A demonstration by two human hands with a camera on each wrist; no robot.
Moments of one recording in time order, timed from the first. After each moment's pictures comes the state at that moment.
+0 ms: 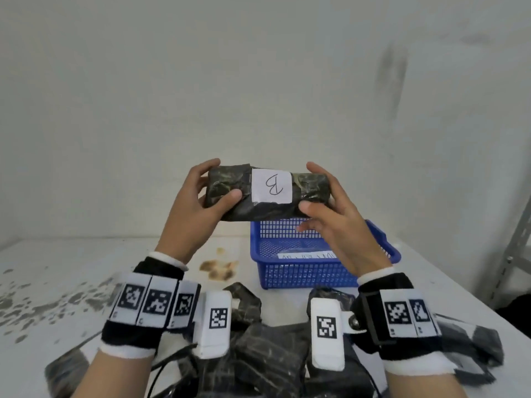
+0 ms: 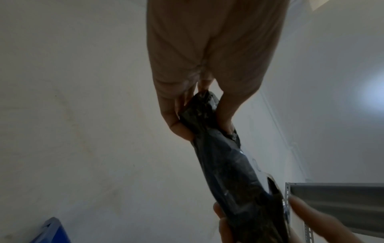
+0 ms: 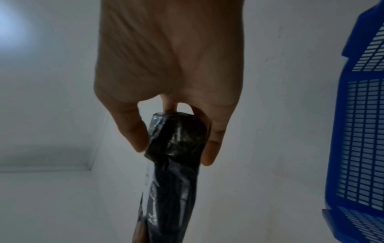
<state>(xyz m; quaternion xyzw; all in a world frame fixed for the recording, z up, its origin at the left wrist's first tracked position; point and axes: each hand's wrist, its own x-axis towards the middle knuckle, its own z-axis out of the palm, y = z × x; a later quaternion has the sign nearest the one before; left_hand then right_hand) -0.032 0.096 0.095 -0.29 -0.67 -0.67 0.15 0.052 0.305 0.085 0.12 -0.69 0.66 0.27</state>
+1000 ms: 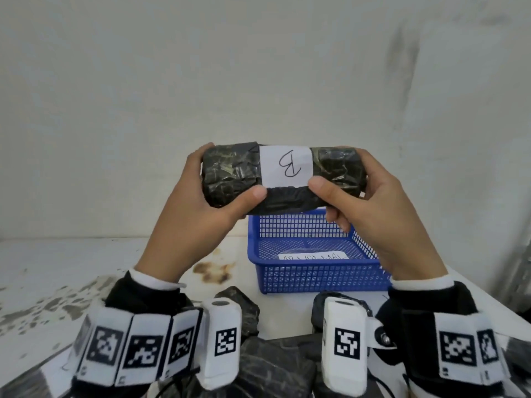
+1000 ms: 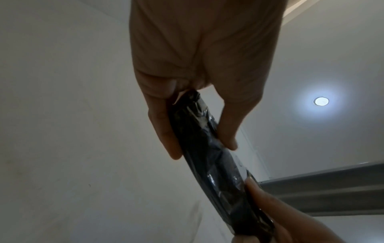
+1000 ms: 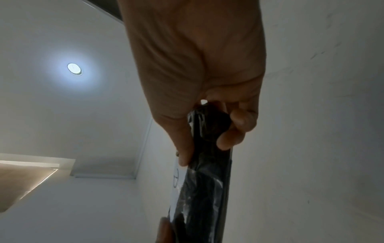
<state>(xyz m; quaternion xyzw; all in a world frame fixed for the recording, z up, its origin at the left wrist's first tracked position) -0.011 0.111 0.093 -0.30 -0.71 -0.62 0.17 0.063 0.315 0.098 0.06 -0.76 0.53 0.37</state>
